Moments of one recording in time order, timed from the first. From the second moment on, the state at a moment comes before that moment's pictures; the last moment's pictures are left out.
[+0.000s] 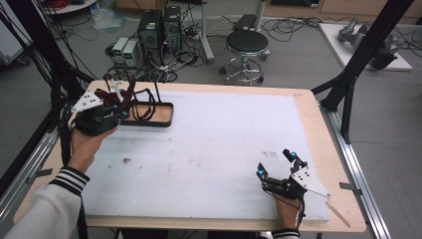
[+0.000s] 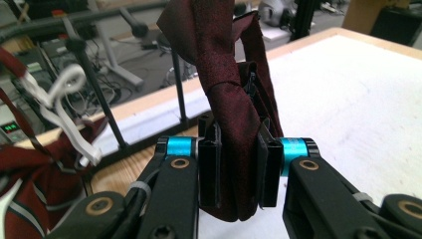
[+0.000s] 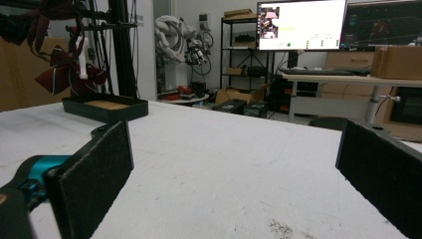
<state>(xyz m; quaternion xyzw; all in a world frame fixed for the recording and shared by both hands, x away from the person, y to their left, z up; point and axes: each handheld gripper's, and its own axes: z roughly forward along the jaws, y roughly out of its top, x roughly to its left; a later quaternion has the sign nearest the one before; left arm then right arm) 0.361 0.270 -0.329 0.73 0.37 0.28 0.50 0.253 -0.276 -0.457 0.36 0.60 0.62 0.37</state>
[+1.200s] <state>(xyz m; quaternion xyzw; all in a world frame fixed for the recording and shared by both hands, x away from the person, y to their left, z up) 0.413 0.243 -0.334 0.70 0.40 0.28 0.53 0.254 -0.276 -0.457 0.36 0.60 0.62 0.36</state>
